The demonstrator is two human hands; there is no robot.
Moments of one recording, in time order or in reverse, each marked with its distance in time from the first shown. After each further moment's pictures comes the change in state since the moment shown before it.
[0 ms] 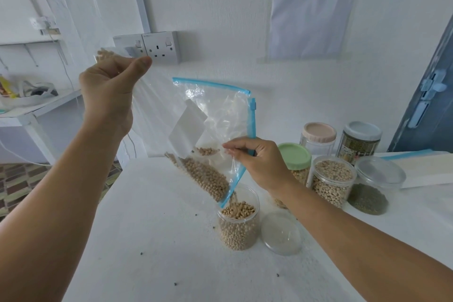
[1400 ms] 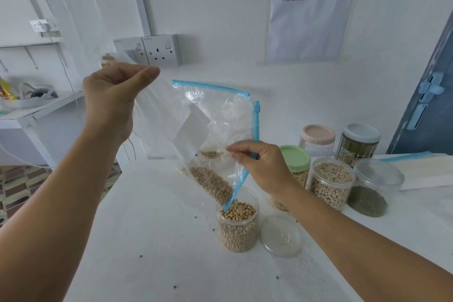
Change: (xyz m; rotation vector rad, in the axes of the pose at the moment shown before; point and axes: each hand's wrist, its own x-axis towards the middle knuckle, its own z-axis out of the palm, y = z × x) left_hand -0.003 -0.009 -0.001 -0.015 -0.052 0.035; right_hand -0.005 0.000 -0.004 -0.004 0.020 0.010
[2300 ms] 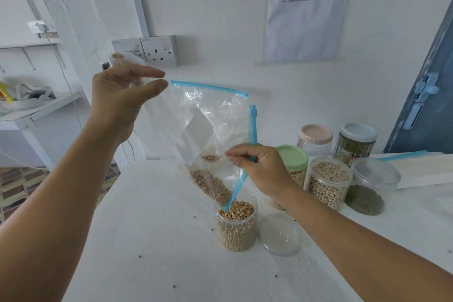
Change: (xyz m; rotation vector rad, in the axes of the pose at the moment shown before) left_hand 0.003 -0.005 -0.003 0.168 -0.178 0.076; right_hand -0.004 0.002 -0.001 -0.001 -0.014 0.000
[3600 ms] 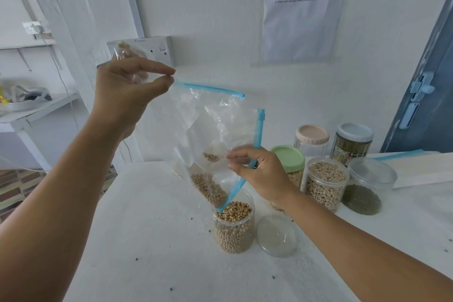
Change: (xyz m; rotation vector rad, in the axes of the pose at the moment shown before) left_hand 0.003 0.022 0.021 0.127 -0.043 0.072; right_hand -0.007 0.007 -0.007 -0.014 -0.011 0.017
